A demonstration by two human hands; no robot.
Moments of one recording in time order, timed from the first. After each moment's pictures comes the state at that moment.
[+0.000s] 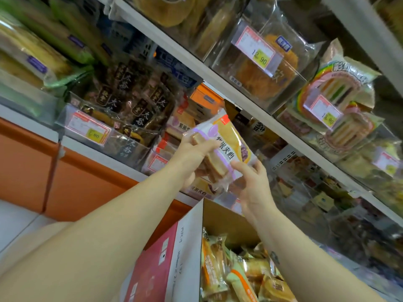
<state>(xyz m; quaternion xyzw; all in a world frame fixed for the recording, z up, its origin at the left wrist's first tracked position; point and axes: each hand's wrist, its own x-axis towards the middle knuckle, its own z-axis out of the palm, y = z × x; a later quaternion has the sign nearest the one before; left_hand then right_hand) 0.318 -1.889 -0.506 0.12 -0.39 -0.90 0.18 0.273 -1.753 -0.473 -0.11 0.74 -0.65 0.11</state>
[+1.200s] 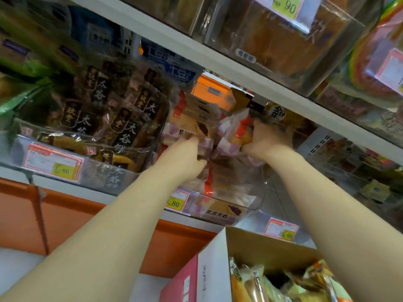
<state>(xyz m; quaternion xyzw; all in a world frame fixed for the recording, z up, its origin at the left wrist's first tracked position) 0.262 -1.953 -0.525 0.19 -0.91 -0.34 0.15 0.131 -1.831 -0.446 -0.24 0.96 0.11 -0.13</state>
